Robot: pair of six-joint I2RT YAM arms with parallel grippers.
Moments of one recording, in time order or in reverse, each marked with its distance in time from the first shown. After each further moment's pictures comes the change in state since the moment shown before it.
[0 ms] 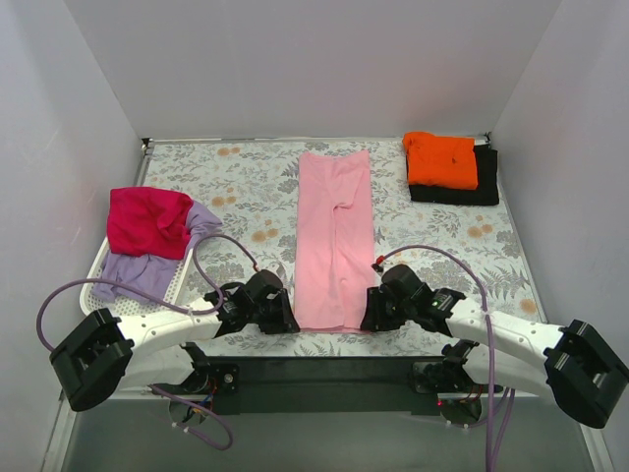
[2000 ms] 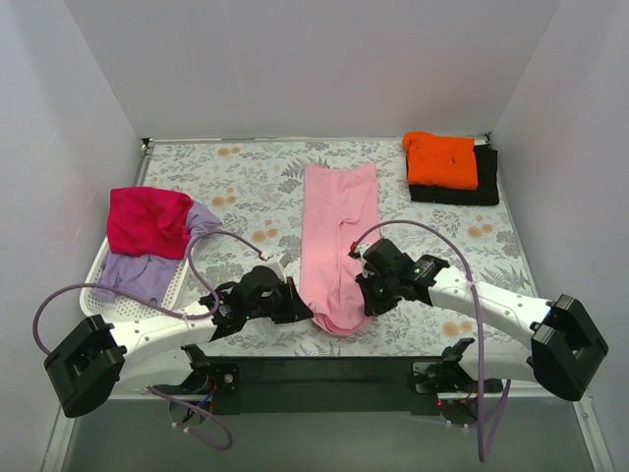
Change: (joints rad) left arm -0.004 -0.063 -0.029 0.261 0.044 0.036; right arm 0.004 0.181 0.350 -0.348 0.023 -0.349
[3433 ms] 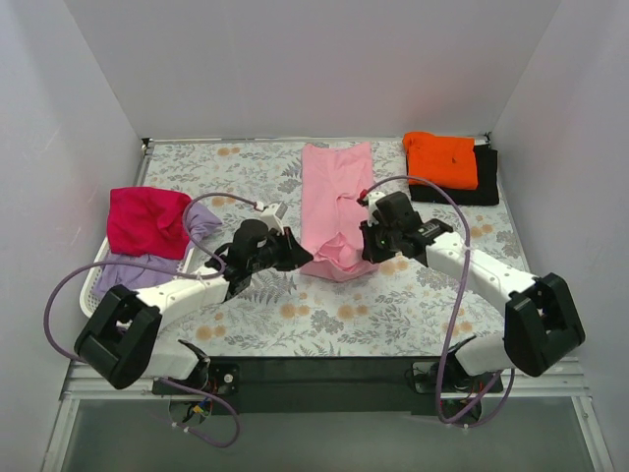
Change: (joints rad) left arm 0.299 0.283 0.232 0.247 0.100 0.291; right arm -0.260 0.206 0.234 0.197 0.022 -0.157
